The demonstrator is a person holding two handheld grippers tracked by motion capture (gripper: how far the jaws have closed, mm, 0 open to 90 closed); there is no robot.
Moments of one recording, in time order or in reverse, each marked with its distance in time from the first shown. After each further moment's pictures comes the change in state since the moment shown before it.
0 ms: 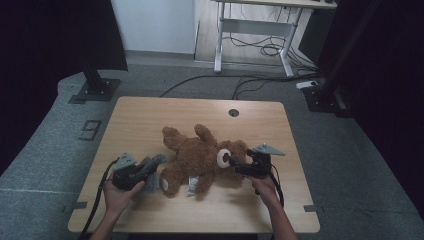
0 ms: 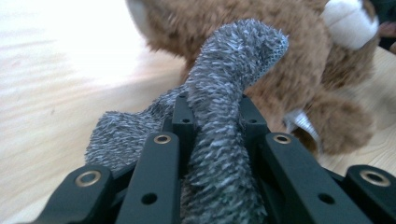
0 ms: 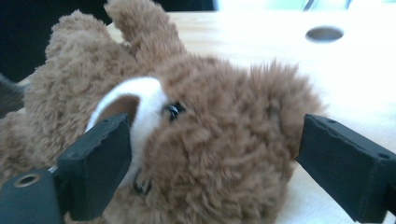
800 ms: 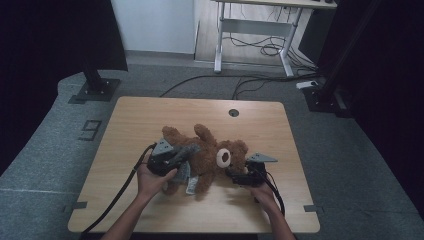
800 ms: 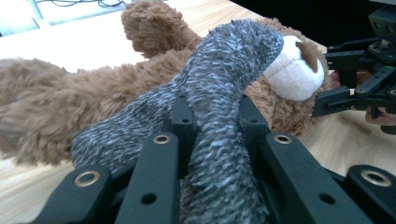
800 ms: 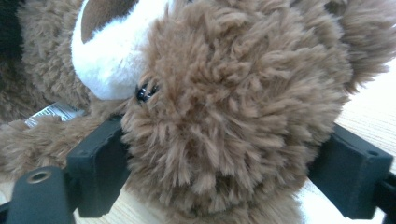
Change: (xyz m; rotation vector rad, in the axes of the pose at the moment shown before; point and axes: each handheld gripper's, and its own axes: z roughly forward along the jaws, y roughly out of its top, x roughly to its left) left arm -0.054 0.059 0.065 0.013 -0.077 0.109; right arm 0.000 -0.032 0.012 0.103 0.058 -0.066
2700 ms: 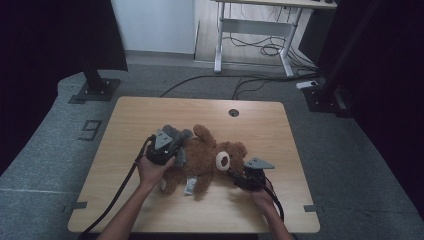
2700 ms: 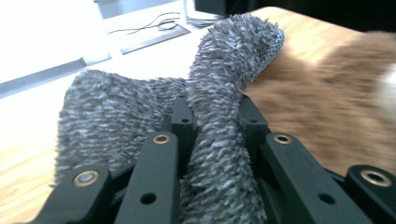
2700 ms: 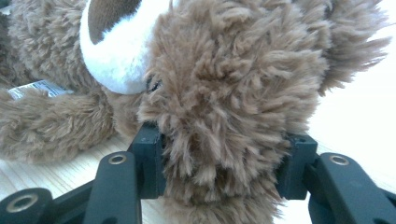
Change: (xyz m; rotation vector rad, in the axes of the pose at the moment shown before) left arm 0.039 0.004 0.016 -0.054 0.232 0.053; right arm 0.012 -0.011 -0.003 -0.010 -0.073 -0.105
